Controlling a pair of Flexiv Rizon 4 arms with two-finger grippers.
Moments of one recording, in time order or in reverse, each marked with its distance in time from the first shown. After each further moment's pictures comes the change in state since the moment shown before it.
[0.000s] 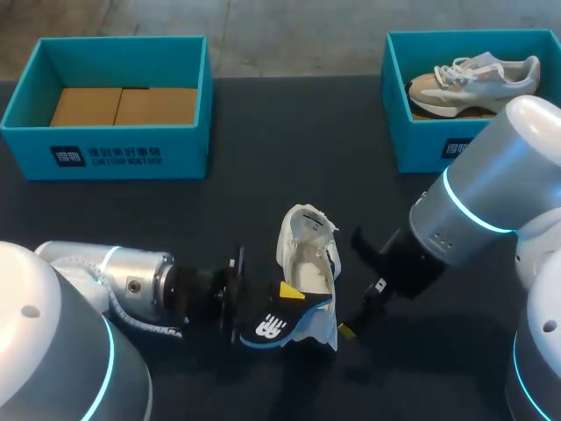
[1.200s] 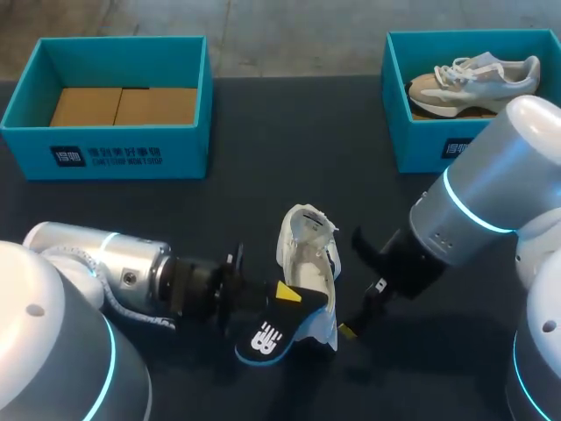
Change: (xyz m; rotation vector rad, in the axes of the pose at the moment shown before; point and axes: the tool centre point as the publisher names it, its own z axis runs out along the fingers) left arm 0.002 -0.002 -0.006 -0.034 0.084 0.102; right arm 0.000 0.000 0.000 0.000 0.000 0.000
